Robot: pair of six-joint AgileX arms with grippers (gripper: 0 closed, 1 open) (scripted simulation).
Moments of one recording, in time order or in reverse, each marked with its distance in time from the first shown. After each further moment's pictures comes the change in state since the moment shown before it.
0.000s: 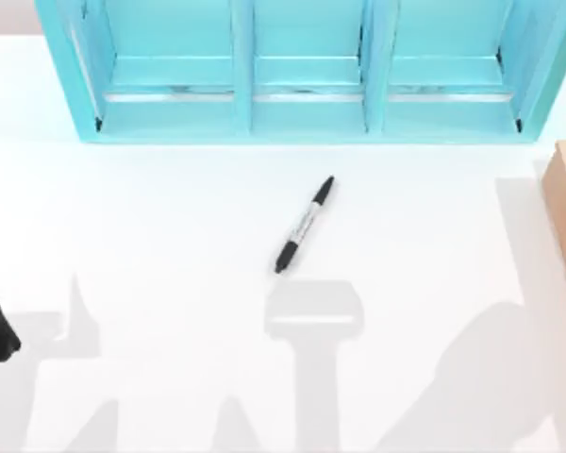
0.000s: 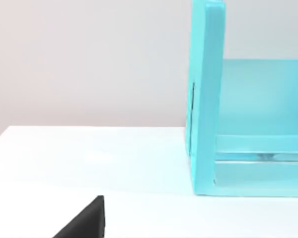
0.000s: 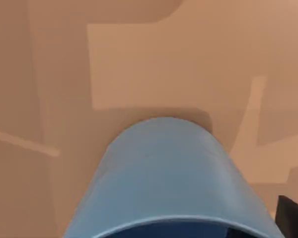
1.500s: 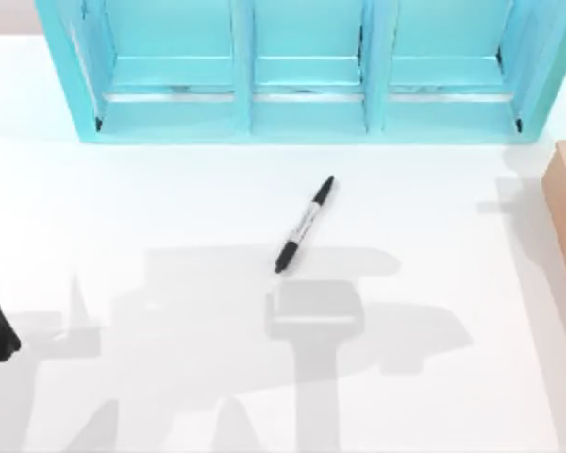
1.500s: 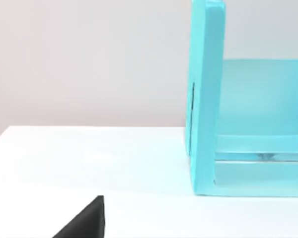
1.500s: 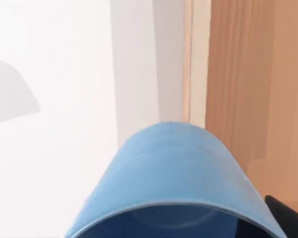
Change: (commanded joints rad) left arm 0.000 0.000 0.000 0.000 0.000 0.000; right arm 0.450 -0.163 0.403 -0.565 0.001 0.448
